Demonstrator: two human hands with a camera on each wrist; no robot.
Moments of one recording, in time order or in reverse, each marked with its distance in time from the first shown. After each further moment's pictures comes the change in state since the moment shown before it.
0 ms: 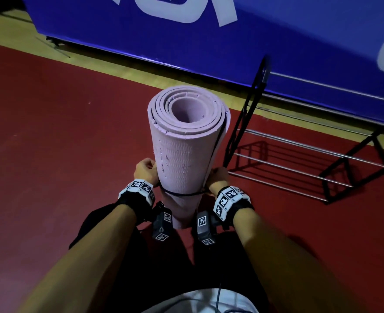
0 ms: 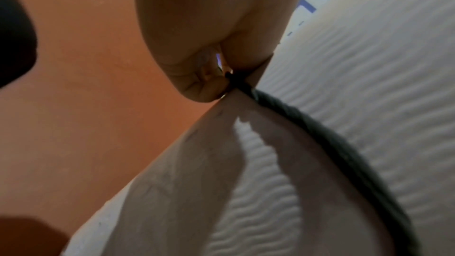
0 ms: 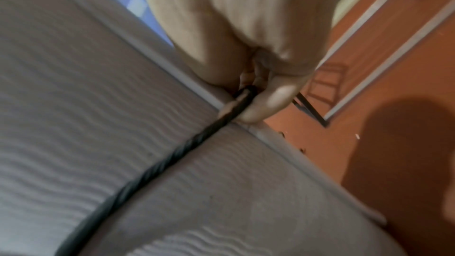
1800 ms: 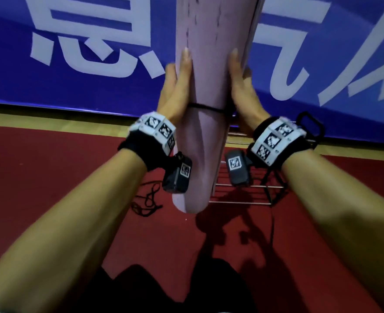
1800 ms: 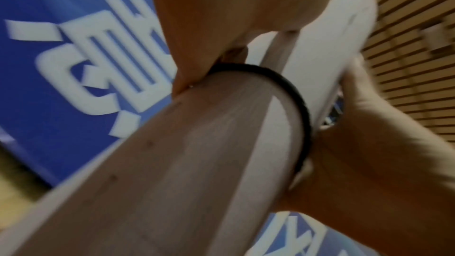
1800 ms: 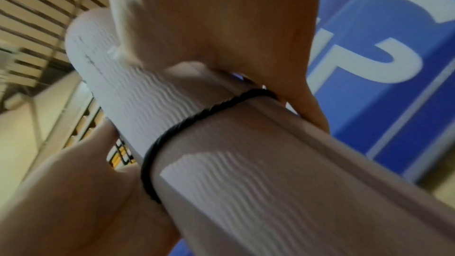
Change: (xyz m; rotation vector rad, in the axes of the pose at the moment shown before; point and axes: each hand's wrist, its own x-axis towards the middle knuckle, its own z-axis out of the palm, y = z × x) left_hand -0.129 0.348 -0.001 -0.529 -0.464 0.726; right_hand -0.103 -0.153 -0.298 0.673 0.329 -0.505
